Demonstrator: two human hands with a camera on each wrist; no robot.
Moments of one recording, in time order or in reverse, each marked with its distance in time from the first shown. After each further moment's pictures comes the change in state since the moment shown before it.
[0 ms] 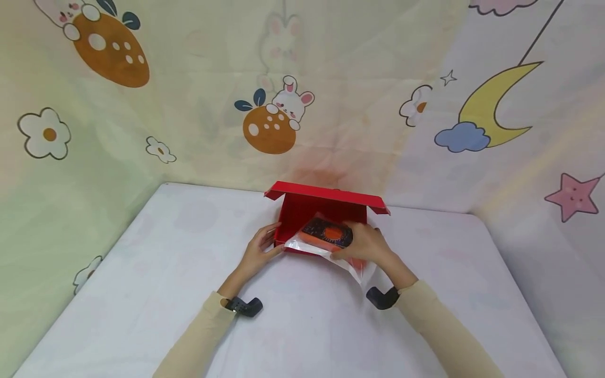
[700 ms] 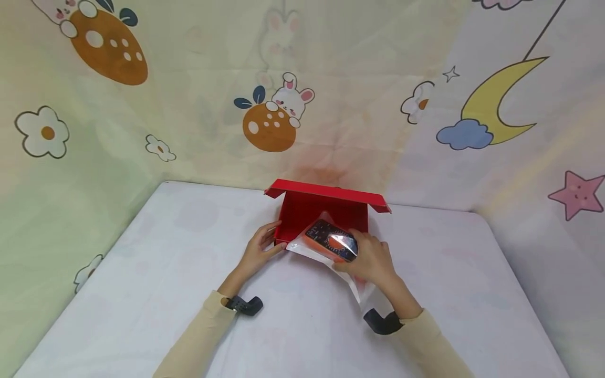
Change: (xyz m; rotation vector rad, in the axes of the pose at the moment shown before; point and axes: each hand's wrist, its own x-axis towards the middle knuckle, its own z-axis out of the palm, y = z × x) left_hand 0.000 0.002 0.001 0.027 0.000 -0.058; right_hand -0.036 -0.006 0.019 -0.038 0.219 0.002
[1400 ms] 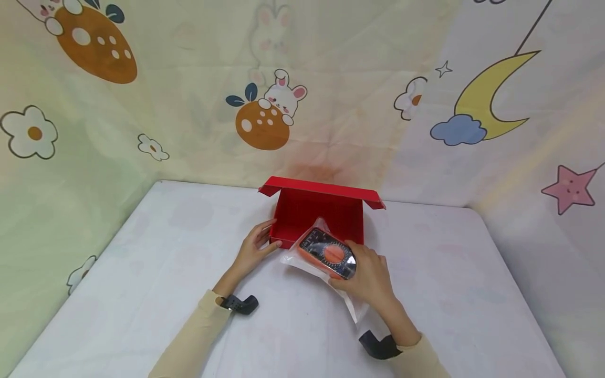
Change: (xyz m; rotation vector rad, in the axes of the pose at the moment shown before) left_hand 0.001 0.001 0.002 0.003 0.017 -0.040; right_hand -0.038 -0.007 0.014 0.033 0.113 0.052
